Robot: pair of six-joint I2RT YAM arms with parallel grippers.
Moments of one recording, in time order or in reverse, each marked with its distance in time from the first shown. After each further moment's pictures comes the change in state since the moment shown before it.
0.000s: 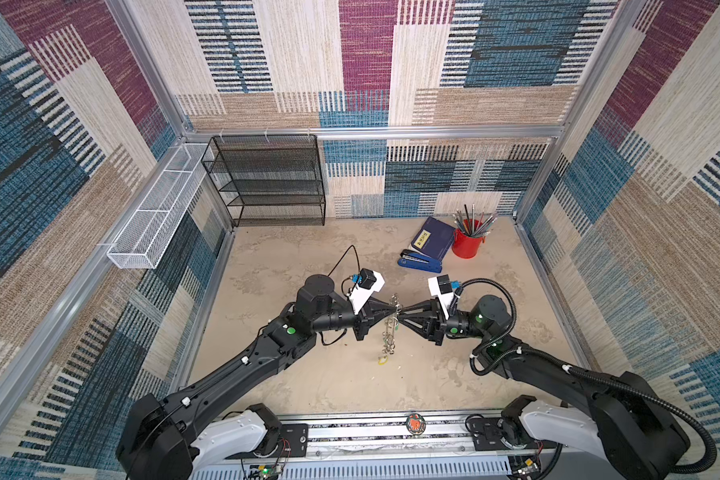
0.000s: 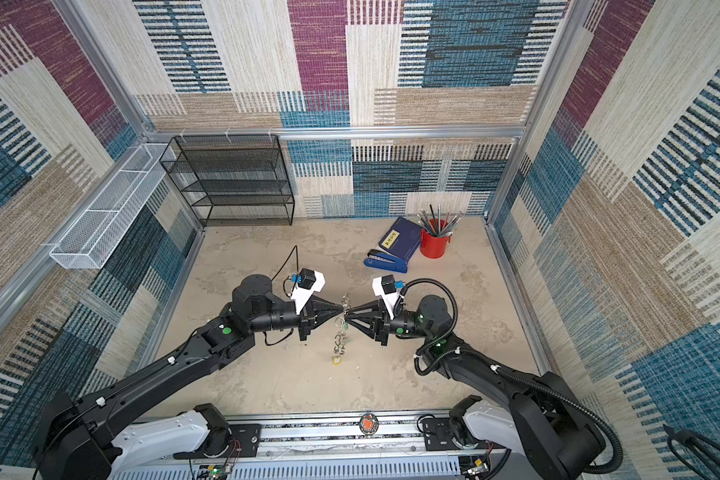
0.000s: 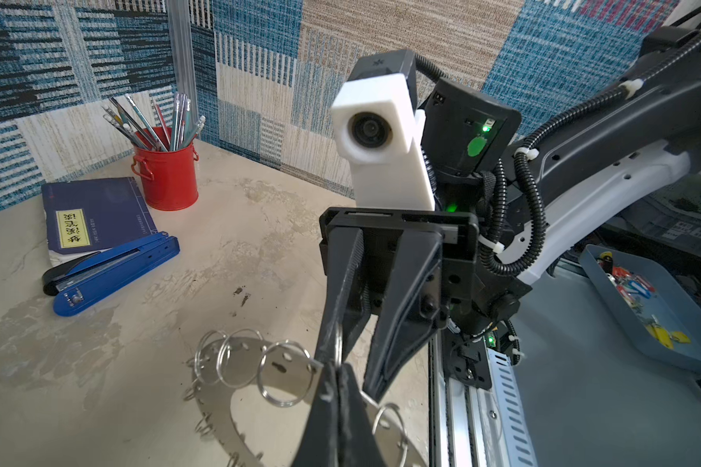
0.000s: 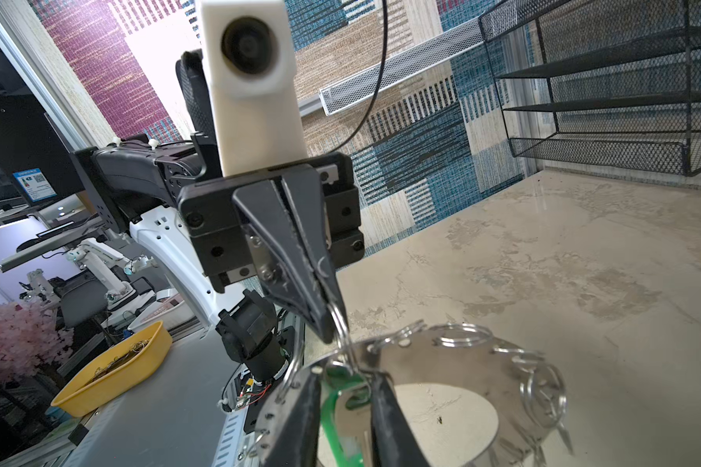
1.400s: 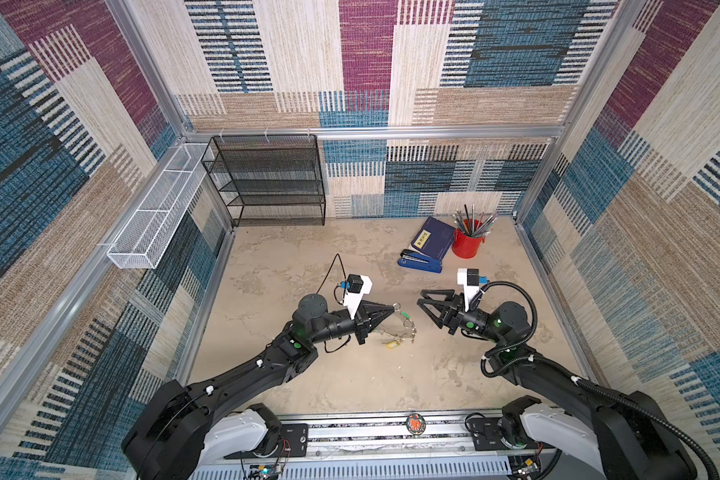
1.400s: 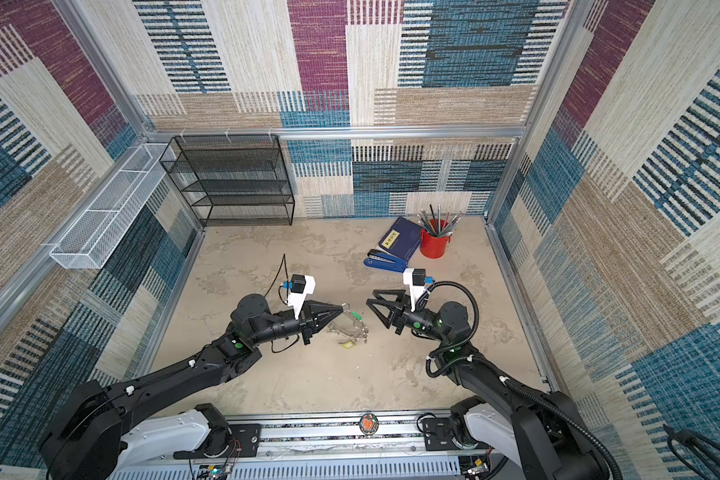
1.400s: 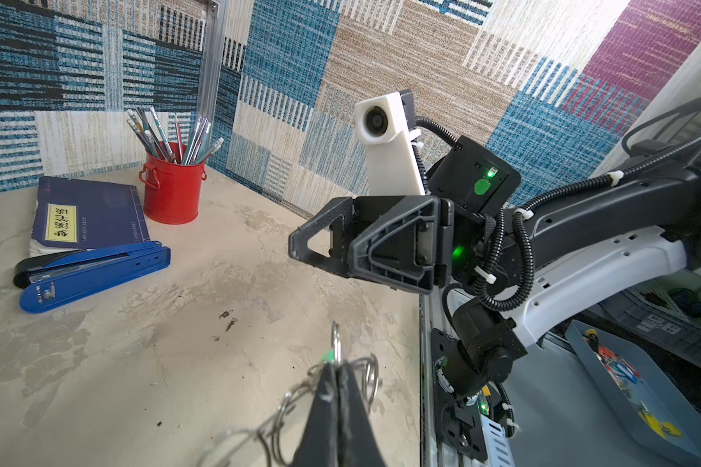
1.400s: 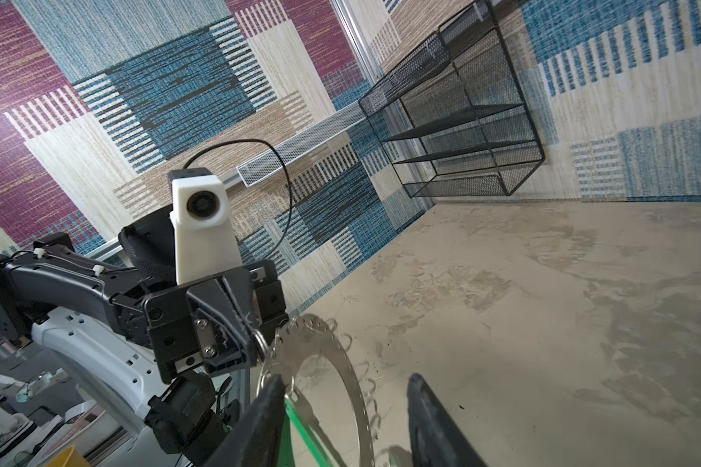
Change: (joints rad) left arm 0.011 0.041 -0.236 0.486 -0.043 -0.254; right arm -0.176 -0.082 -0.098 0.066 0.160 0.142
